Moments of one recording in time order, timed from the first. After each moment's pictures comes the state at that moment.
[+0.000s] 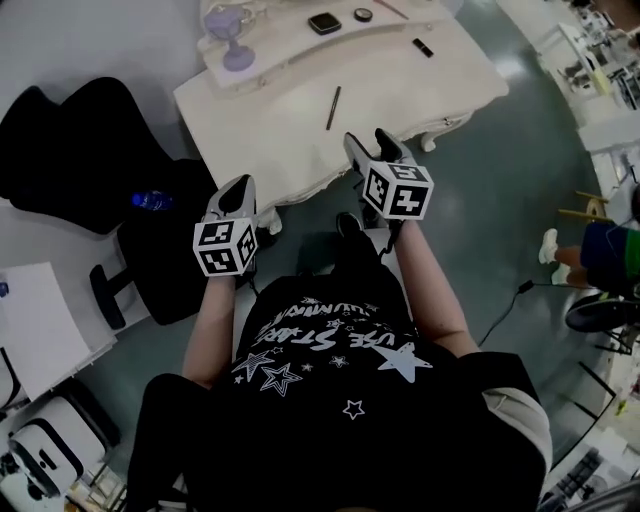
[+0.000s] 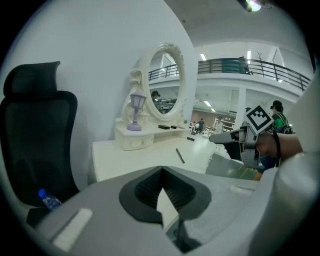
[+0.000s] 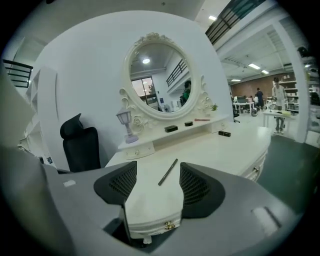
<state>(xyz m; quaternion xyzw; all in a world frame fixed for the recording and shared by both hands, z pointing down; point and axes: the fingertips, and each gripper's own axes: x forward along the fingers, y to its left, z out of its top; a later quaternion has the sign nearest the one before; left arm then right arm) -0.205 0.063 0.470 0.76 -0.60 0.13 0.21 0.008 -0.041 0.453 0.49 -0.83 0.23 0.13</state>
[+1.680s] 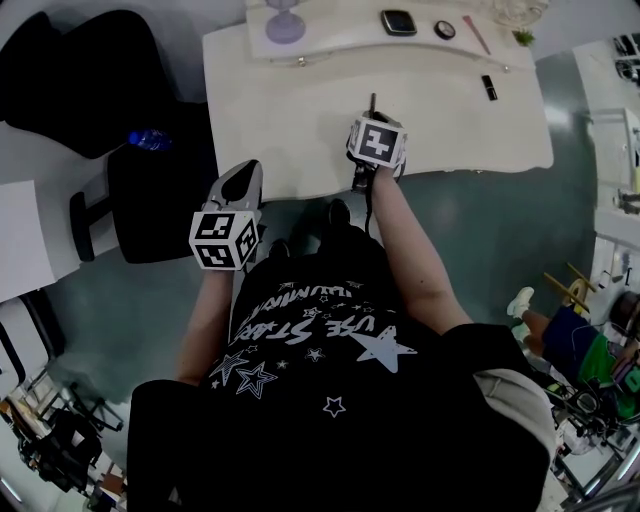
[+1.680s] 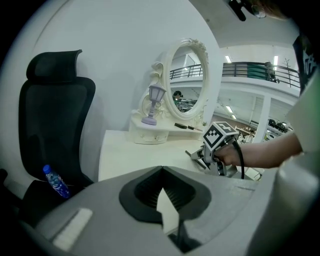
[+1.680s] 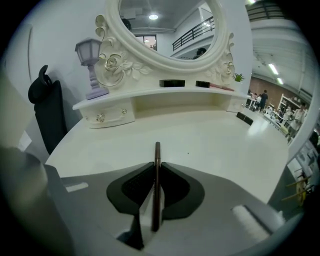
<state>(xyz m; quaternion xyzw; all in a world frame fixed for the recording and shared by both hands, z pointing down) -0.211 0.036 0.493 0.68 -0.67 0.09 0.27 -0.043 -0.173 0.578 0.49 -0.76 0.23 0.36</state>
